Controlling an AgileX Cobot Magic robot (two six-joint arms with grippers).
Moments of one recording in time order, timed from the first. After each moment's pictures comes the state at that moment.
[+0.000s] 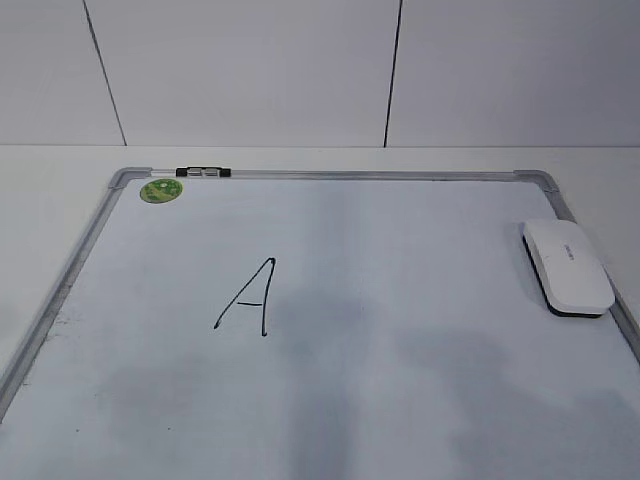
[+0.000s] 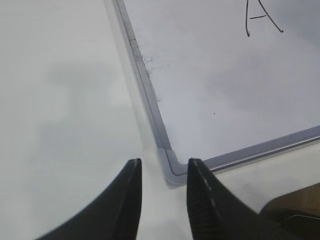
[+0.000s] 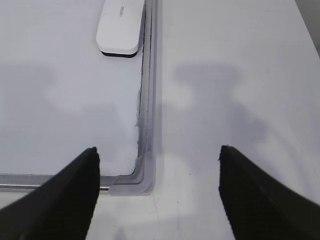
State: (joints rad) left arm -0.20 0.25 -0.52 -0.07 1.09 0.11; right arm 0.13 0.11 -0.50 -0.18 1.15 0.06
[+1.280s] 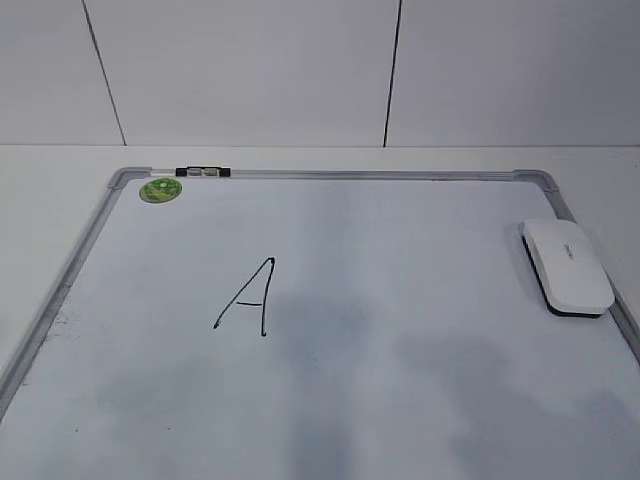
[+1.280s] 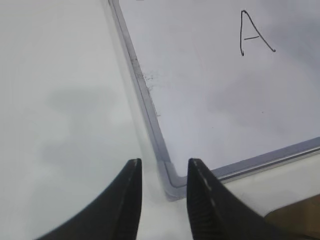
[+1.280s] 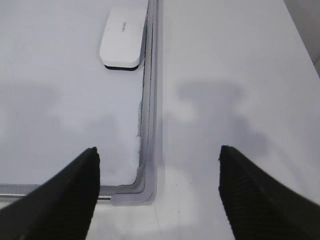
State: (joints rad) left arm -0.20 0.15 -0.52 -0.08 1.10 0.11; right arm 0.13 0.06 -0.50 -0.18 1.14 0.06
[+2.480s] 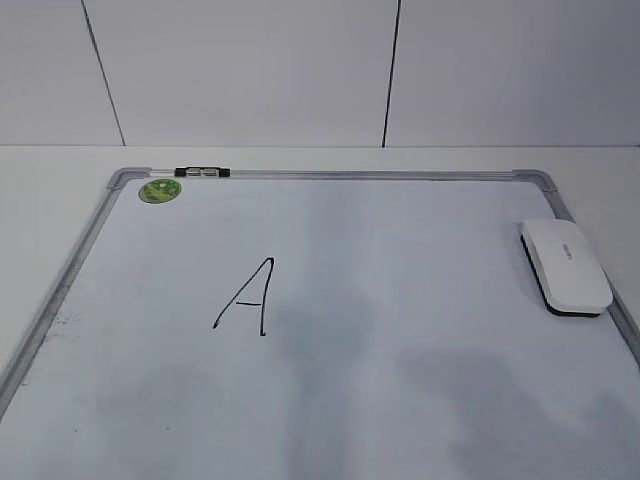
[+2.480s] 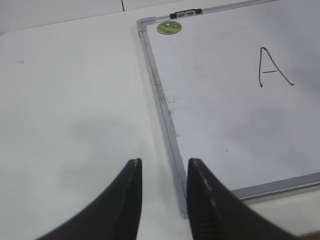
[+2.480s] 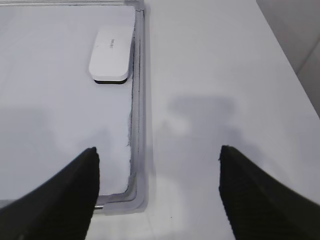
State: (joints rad) left arm -0.10 0.01 -0.52 -0.08 1.10 0.11; right arm 0.08 -0.02 -0.50 -0.18 1.14 0.06
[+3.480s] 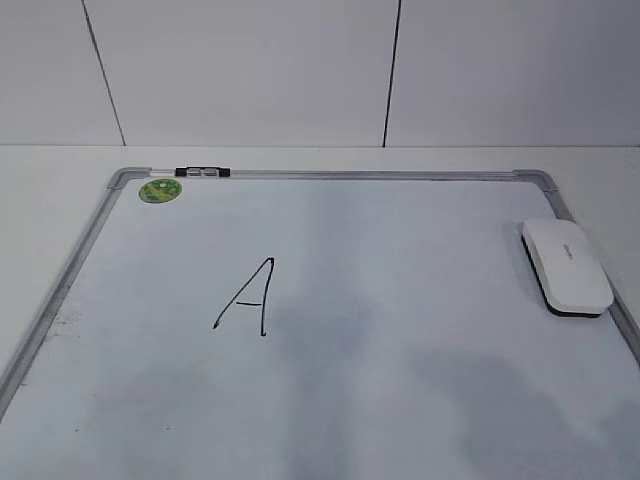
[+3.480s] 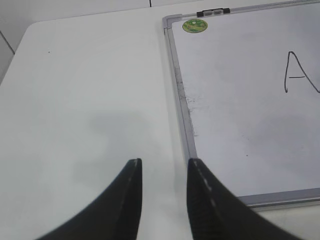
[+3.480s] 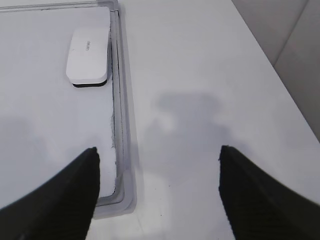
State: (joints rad) left arm -0.01 0.01 -0.52 -0.08 1.10 0.11; right arm -0.02 -0.02 -0.50 -0.18 1.14 0.06
